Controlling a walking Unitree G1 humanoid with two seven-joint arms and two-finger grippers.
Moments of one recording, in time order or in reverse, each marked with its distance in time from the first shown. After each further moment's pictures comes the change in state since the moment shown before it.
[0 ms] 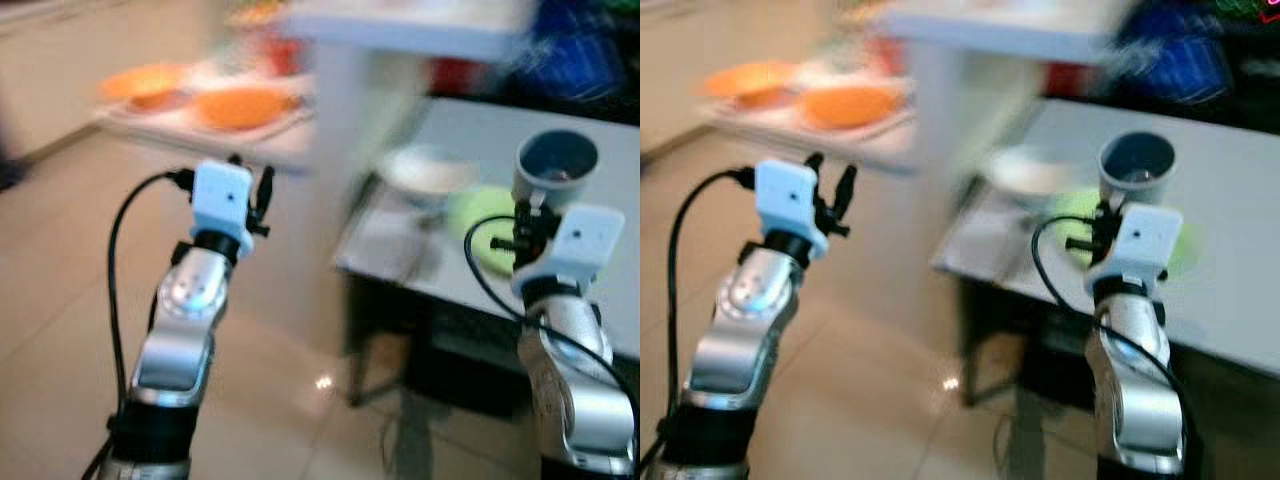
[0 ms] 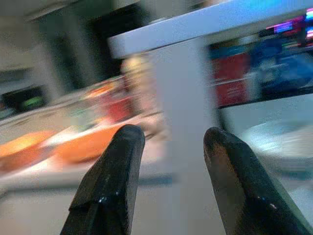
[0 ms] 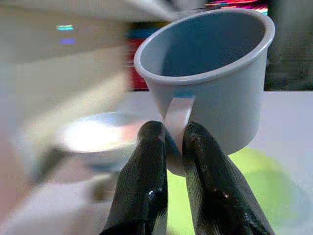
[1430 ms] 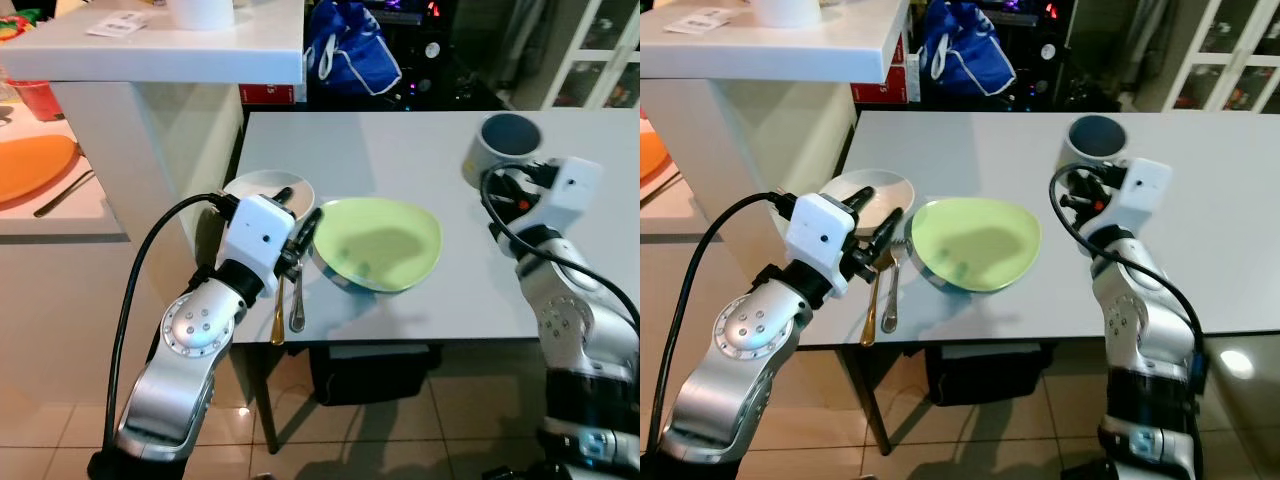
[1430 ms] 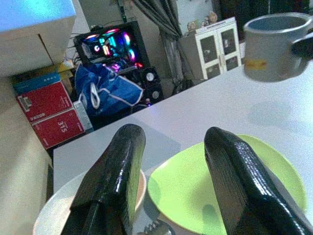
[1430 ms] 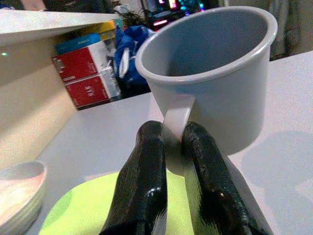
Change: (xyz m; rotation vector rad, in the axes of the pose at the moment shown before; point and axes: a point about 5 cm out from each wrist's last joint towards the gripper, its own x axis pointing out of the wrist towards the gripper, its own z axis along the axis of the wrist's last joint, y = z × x) left arm -0.039 -0.031 0.012 0.038 0.036 -0.315; right arm 0.068 0.012 -0.001 0.301 0.133 0.303
